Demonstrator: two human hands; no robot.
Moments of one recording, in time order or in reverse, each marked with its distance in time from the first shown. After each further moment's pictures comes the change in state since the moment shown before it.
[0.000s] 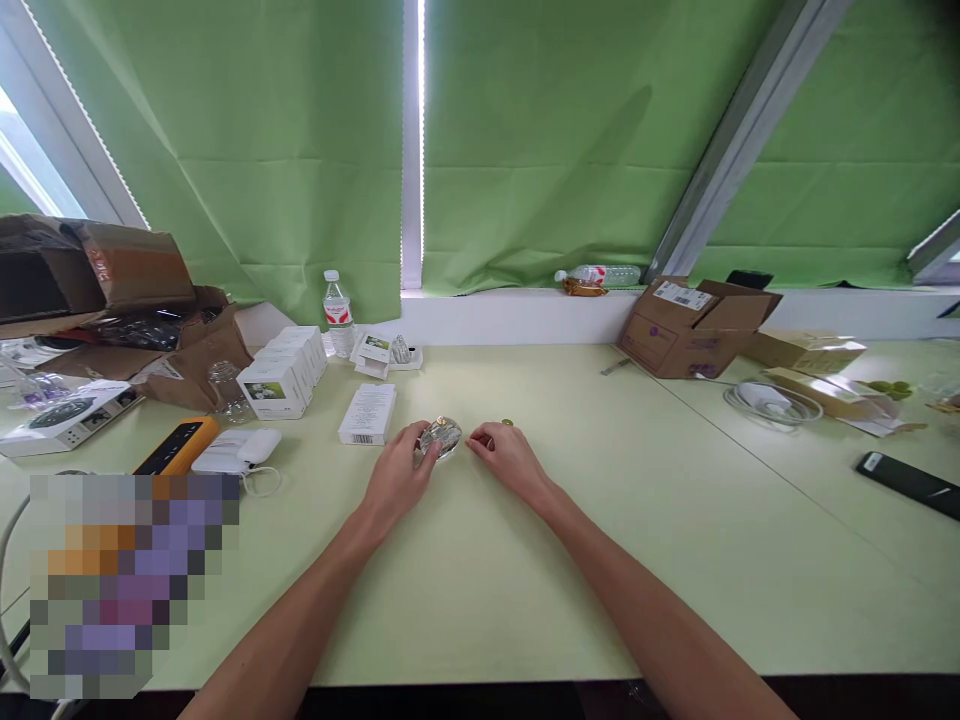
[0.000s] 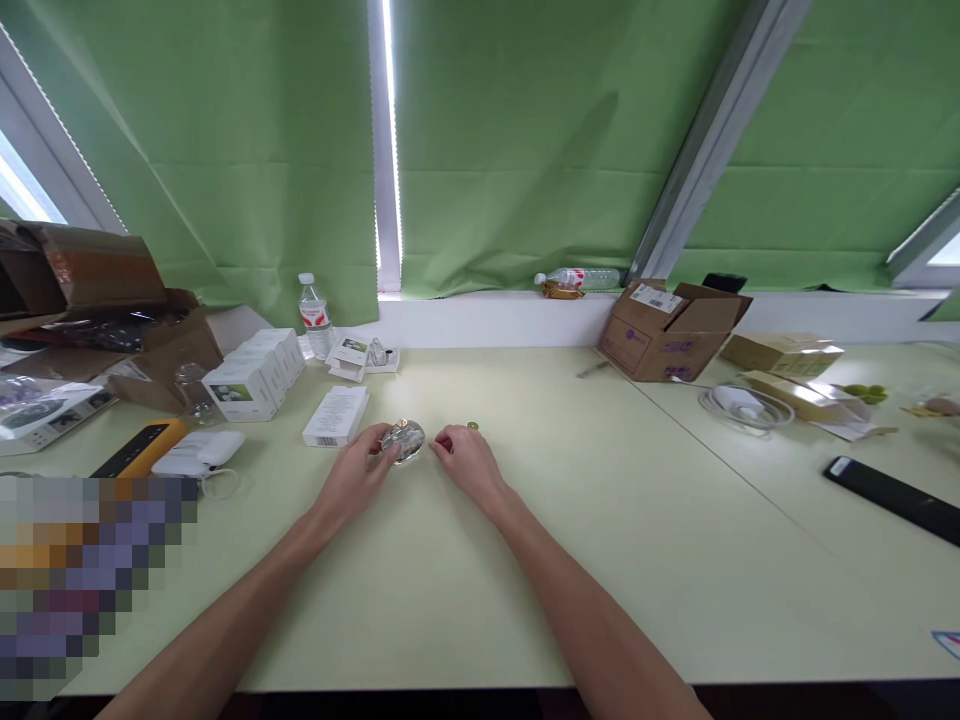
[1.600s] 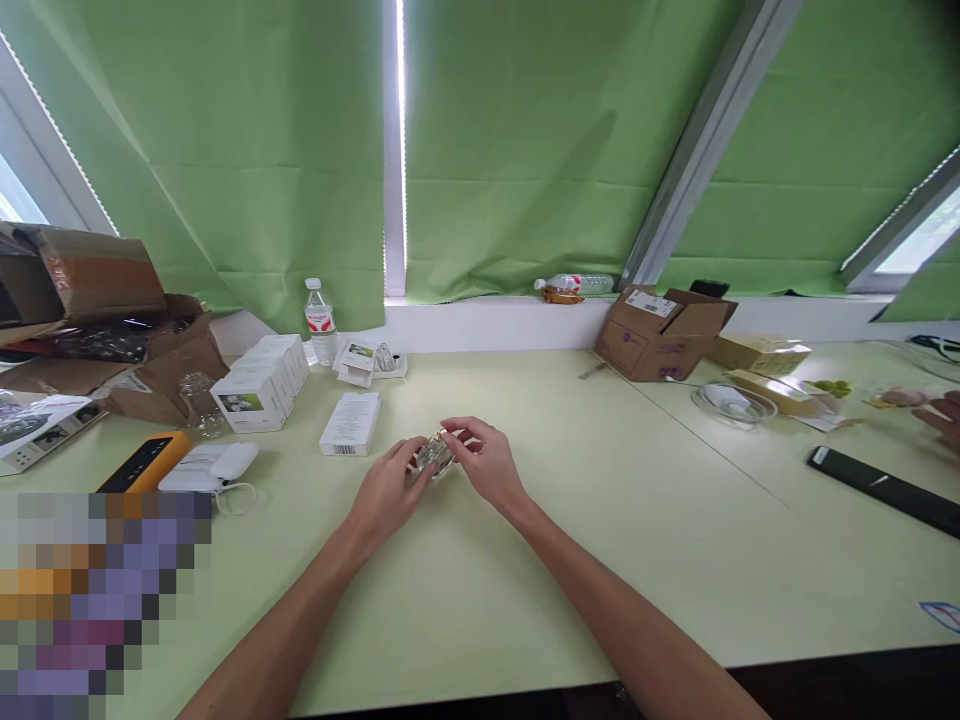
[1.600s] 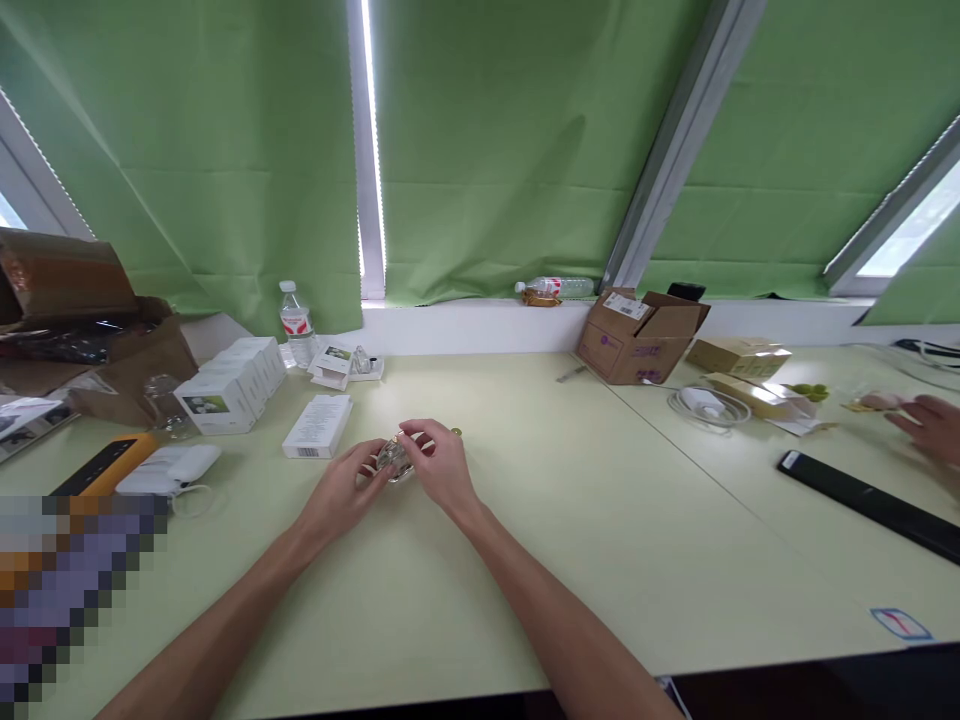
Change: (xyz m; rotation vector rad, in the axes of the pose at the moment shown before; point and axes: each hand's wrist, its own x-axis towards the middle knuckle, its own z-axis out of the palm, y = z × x) left_hand -0.004 0.012 0.000 0.002 -0.142 0.092; right_hand -0.014 -0.046 -0.010 0.628 0.219 0.009
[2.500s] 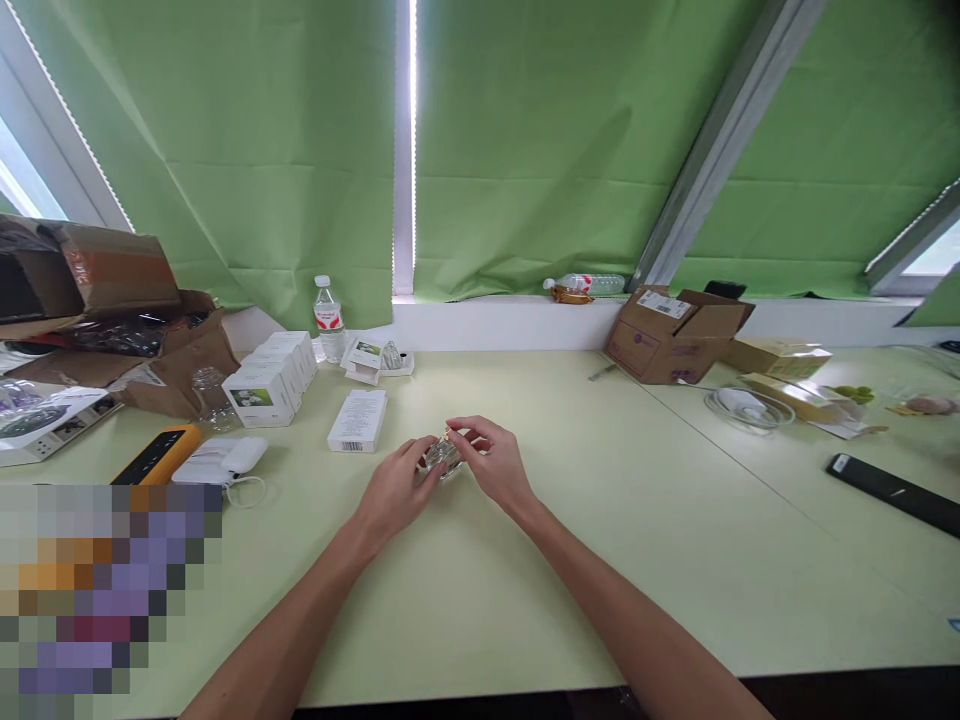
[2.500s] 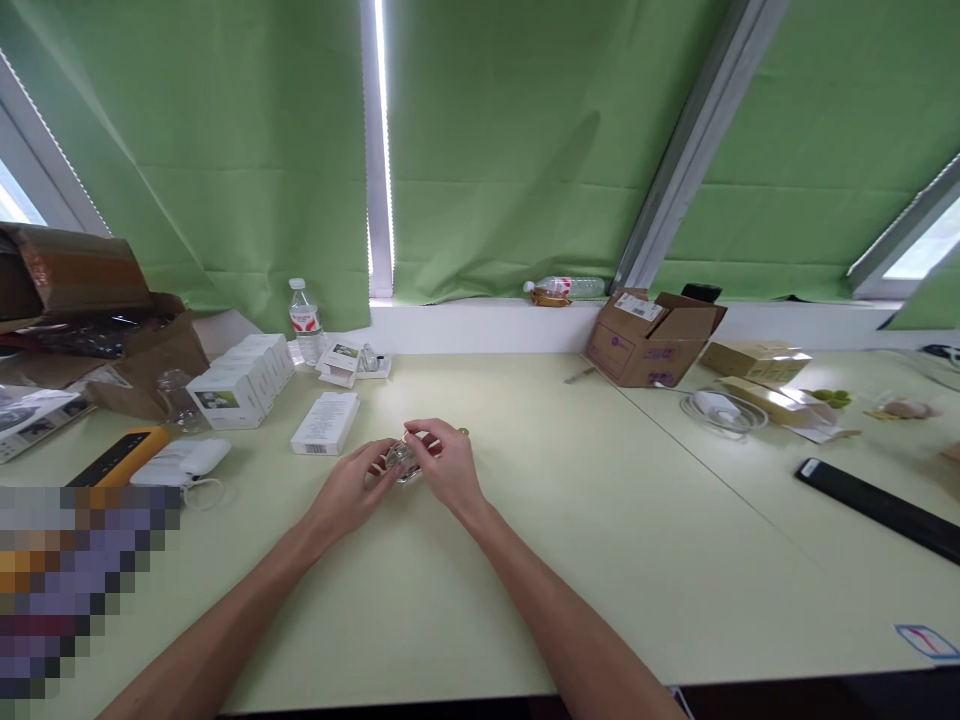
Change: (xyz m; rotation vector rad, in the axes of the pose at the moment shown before) left_hand -0.001 0.003 0.001 -0.014 0.015 0.030; right_hand 0.000 -0.004 -0.001 -0.023 -0.009 -0.070
